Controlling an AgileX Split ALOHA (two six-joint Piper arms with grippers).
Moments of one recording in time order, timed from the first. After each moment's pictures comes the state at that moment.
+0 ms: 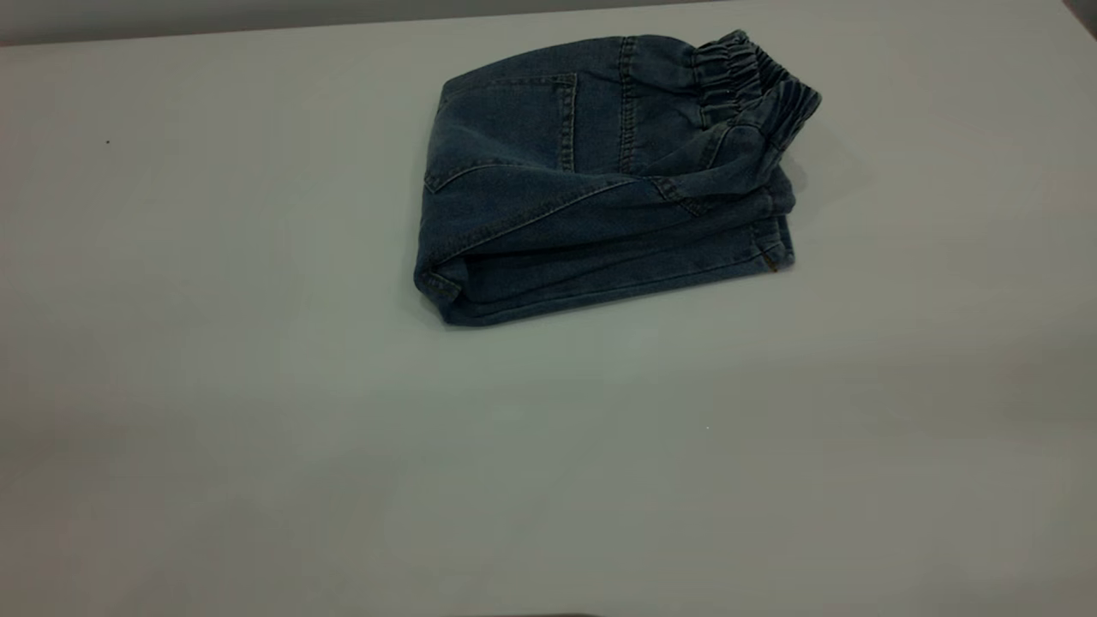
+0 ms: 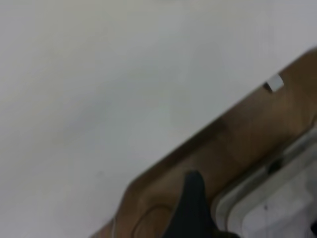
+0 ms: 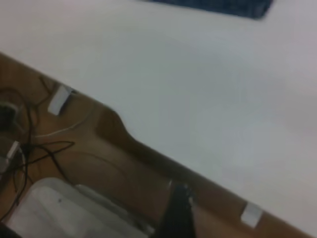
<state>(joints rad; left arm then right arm) -0.66 0.41 -0.62 0.02 1.17 -0.03 0.02 0.40 -0.61 0.46 1.26 -0.39</state>
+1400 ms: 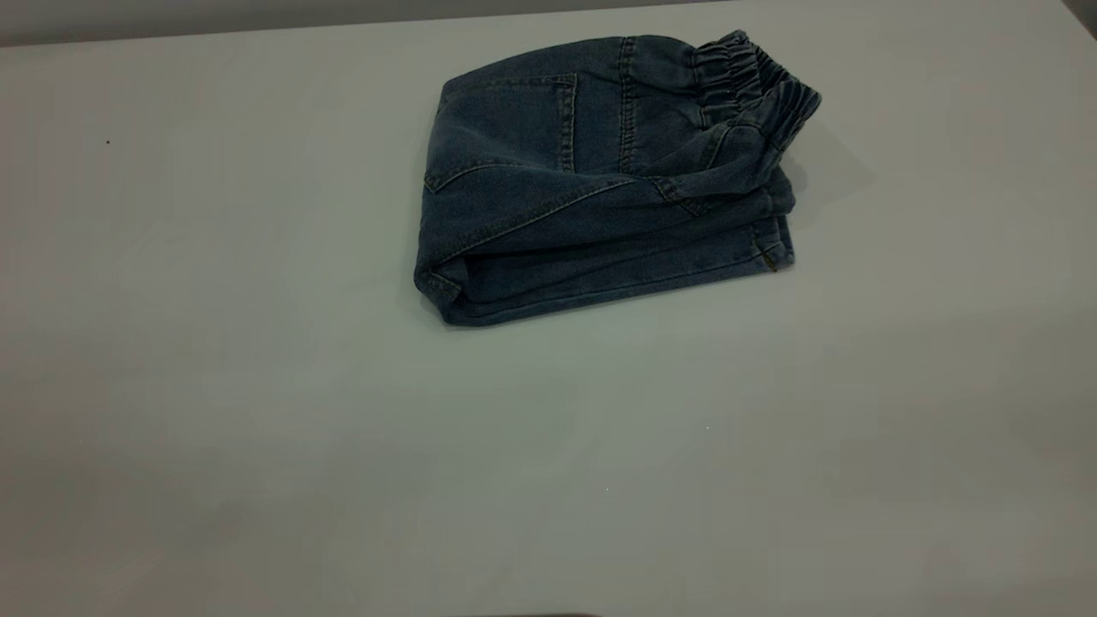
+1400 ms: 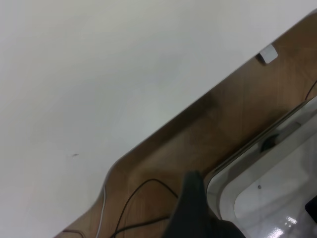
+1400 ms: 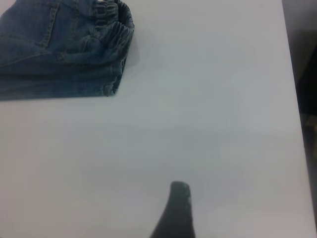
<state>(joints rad) -0.66 0.41 -0.50 -0.01 1.10 -0.04 0.02 -0.01 -0.48 0.09 1.14 -0.04</state>
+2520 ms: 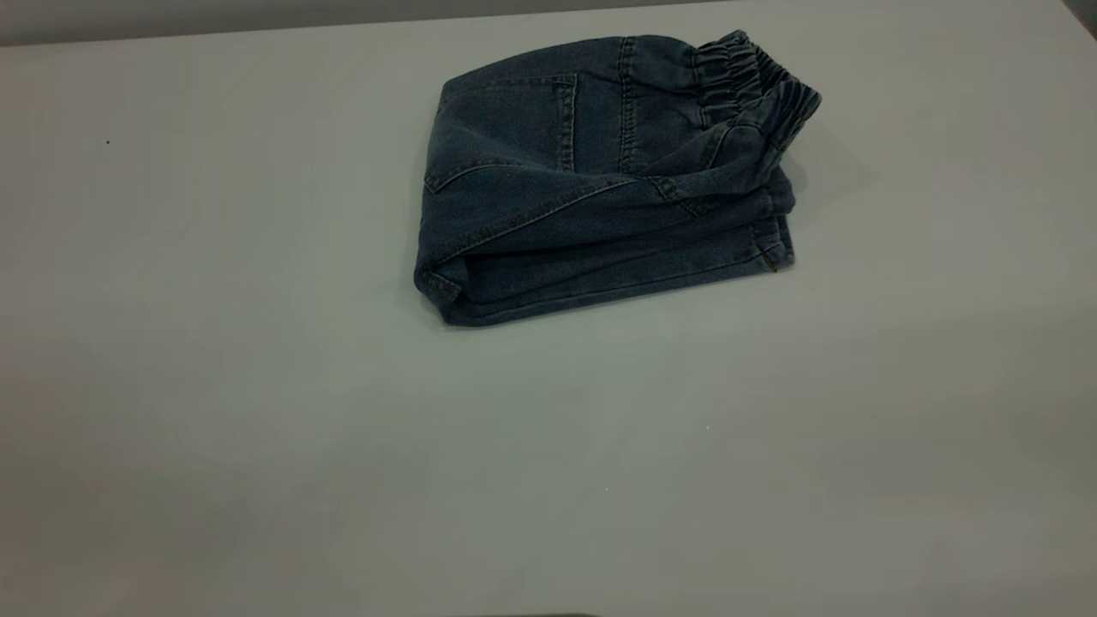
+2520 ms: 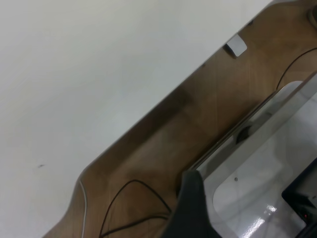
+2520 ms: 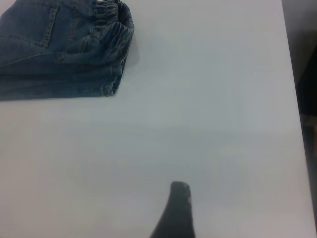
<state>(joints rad) -0.66 0.41 -0.49 -0.11 1.11 0.04 0.02 -0.01 -0.48 0.08 1.14 -0.04</state>
